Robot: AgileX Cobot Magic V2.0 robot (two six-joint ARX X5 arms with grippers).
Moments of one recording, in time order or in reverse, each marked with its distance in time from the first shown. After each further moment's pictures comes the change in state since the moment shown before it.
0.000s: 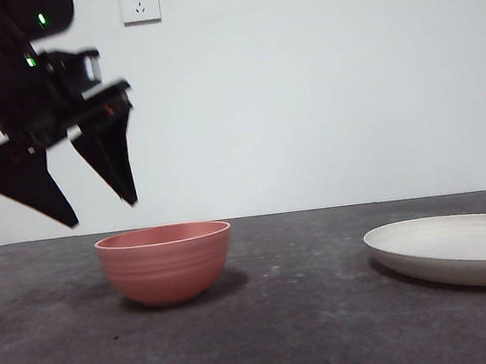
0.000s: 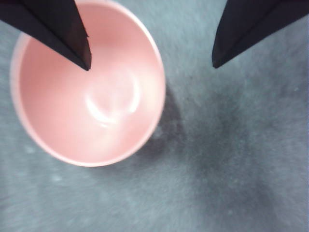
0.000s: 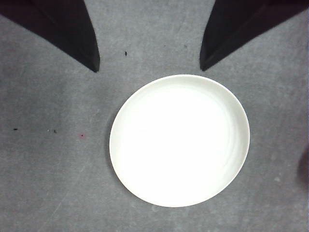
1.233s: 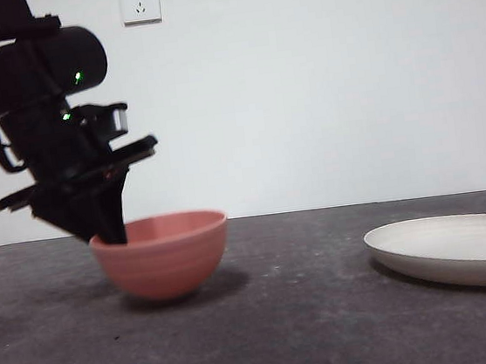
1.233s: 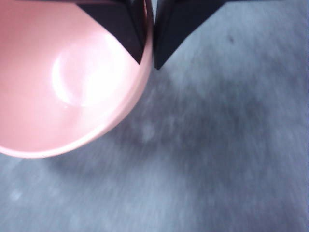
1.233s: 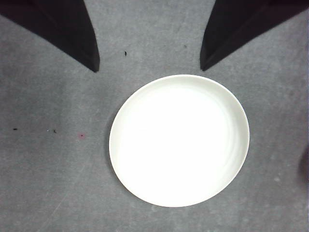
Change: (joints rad) left arm -0.012 0.156 0.049 0.034 -0.005 -0.005; right arm 0.000 0.000 0.000 0.000 0.000 0.000
